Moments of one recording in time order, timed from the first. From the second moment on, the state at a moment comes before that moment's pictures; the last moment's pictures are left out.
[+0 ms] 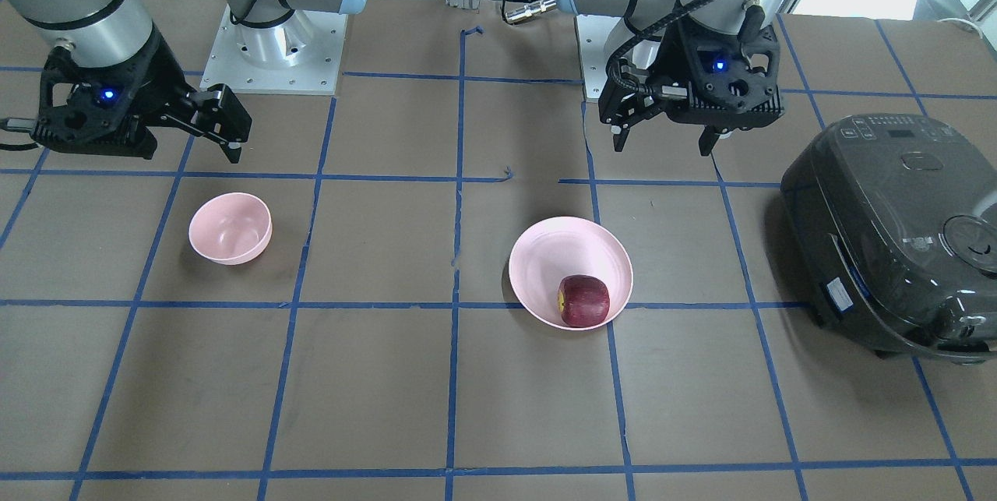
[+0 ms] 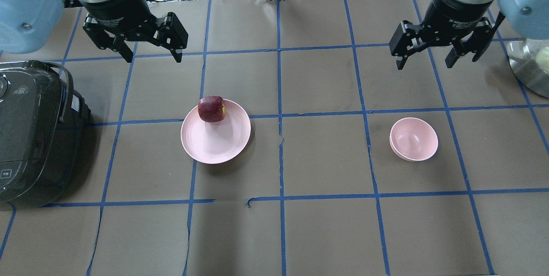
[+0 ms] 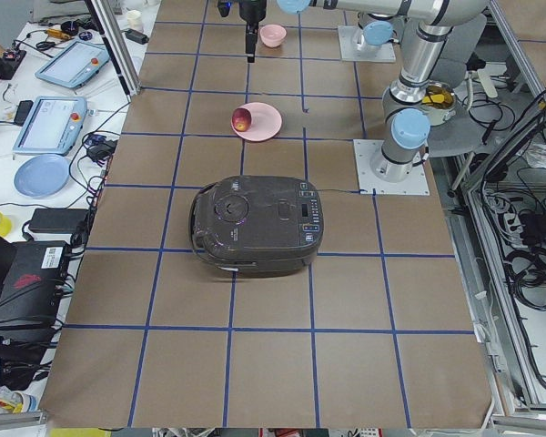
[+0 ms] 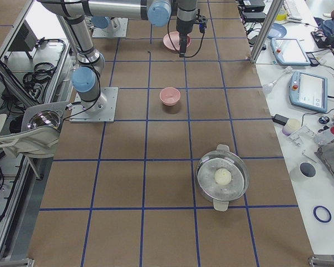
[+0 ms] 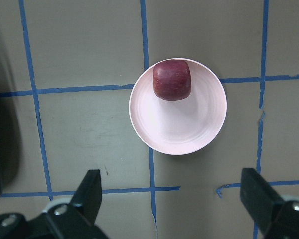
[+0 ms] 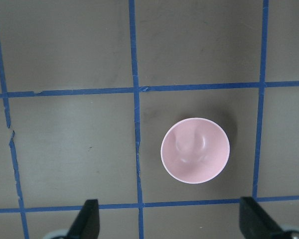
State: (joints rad) left arm -1.63 -1.62 -1.49 -1.57 1.59 -0.02; right arm 1.47 -1.54 1.58 -1.56 -1.59 -0.10
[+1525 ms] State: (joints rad) left arm -1.63 -1.94 -1.71 -1.03 1.59 -0.10; right arm 1.24 -1.35 2.03 -2.04 -1.58 -0.46
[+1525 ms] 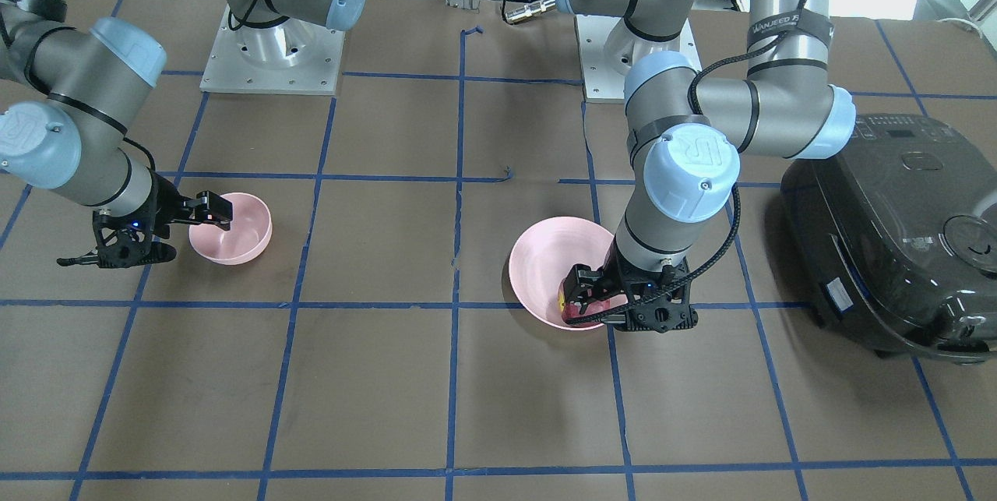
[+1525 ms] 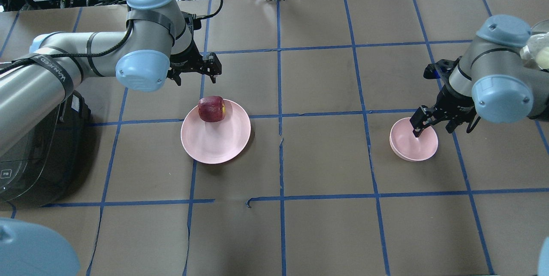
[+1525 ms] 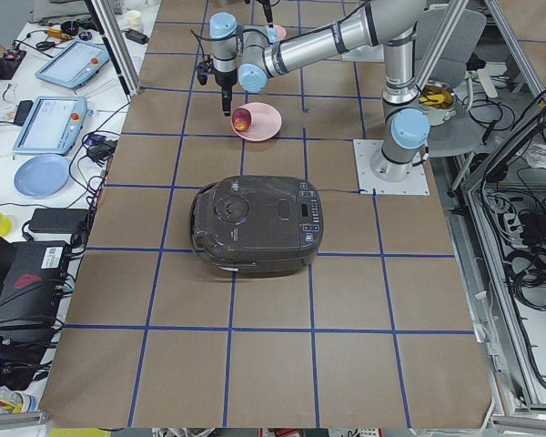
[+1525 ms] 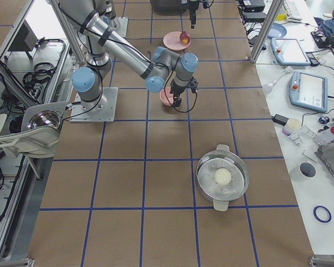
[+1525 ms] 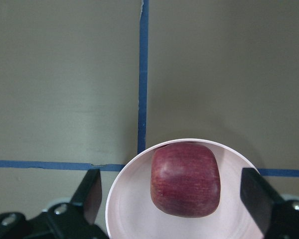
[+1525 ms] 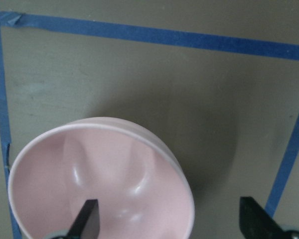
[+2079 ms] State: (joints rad) left arm -1.63 -1.98 -1.75 -1.00 1.54 -0.09; right arm 1.24 -1.32 2.05 -2.10 -1.58 -0.45
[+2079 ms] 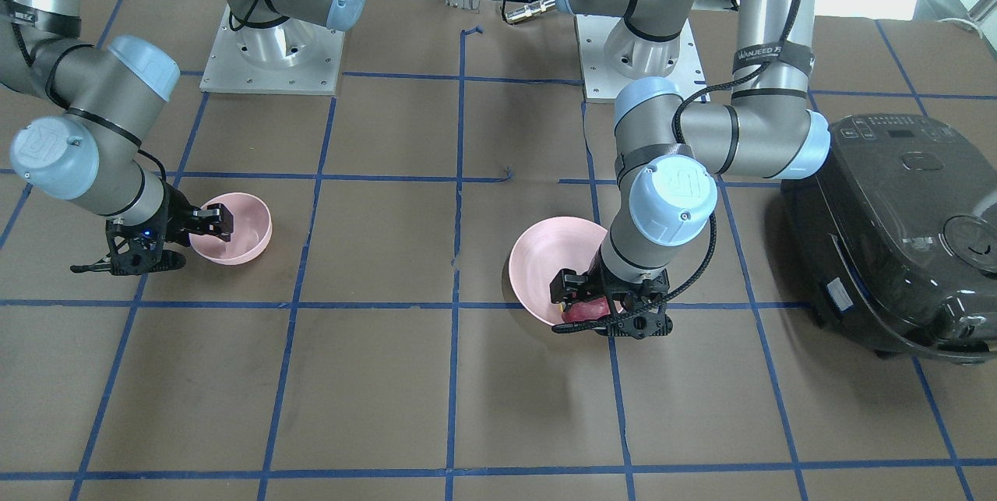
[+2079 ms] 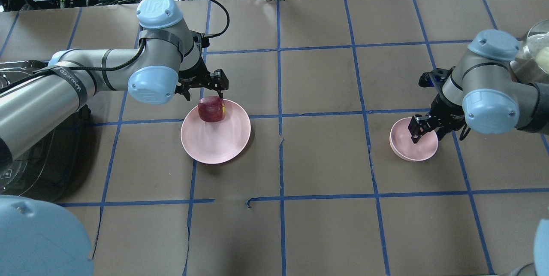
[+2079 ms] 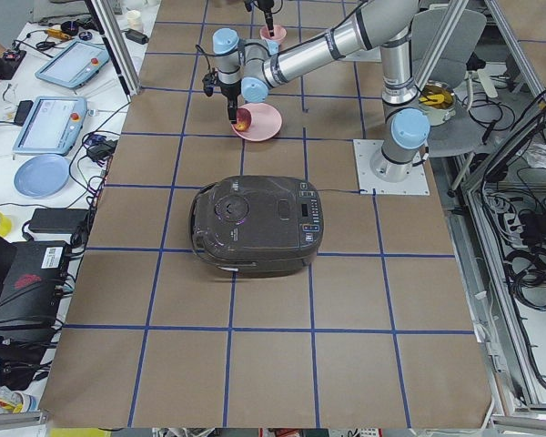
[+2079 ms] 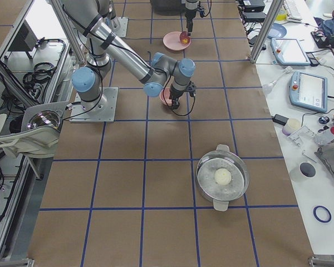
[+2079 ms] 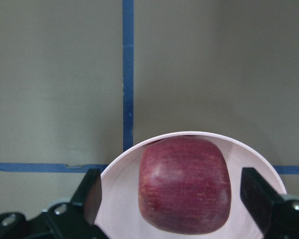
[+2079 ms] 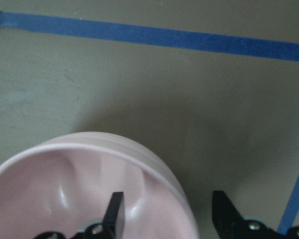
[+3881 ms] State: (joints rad) left arm -1.64 -1.96 -1.79 -0.99 1.55 -0.05; right arm 1.54 -1.28 1.97 -2.06 -1.35 -0.23
